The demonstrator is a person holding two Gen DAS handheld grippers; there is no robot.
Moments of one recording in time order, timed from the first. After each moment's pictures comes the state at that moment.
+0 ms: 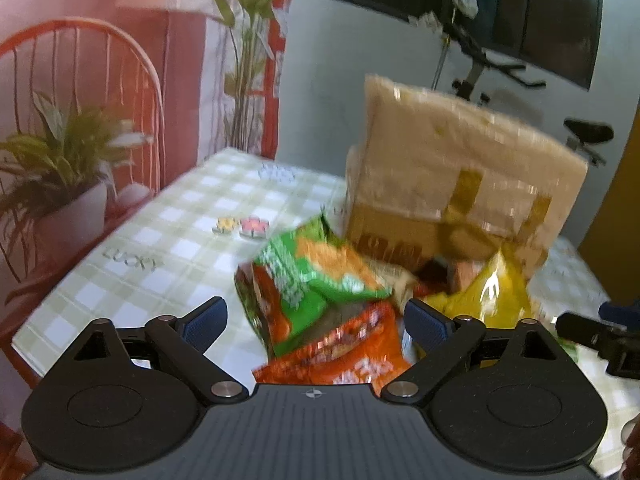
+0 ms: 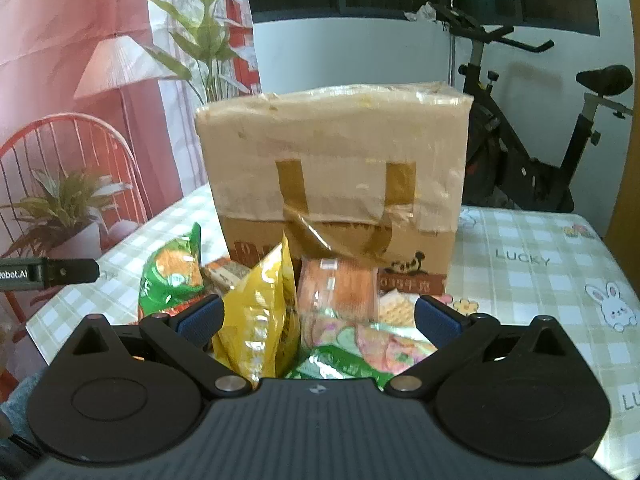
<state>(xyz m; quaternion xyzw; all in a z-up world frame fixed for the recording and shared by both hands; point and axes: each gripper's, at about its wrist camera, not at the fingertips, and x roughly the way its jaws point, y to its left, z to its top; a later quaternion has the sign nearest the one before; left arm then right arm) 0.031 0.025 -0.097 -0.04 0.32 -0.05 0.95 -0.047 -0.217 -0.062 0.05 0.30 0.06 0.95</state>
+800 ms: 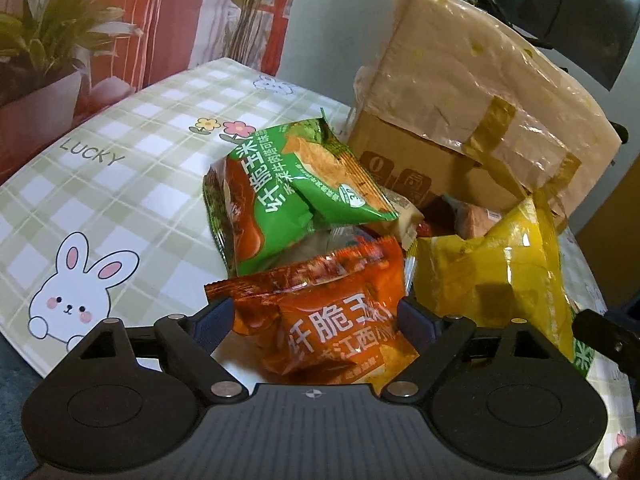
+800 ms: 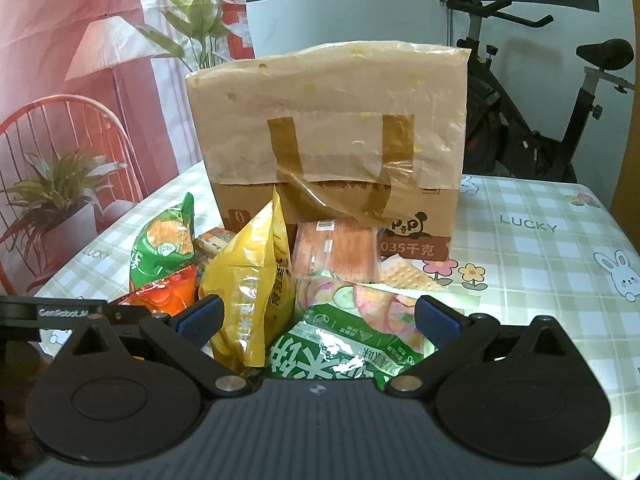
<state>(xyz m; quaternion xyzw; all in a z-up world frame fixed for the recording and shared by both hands) 0.056 0.020 -0.161 -0.11 0.39 -0.06 0.91 -0.046 -0.220 -0.083 0.06 0.33 0.06 0.94</state>
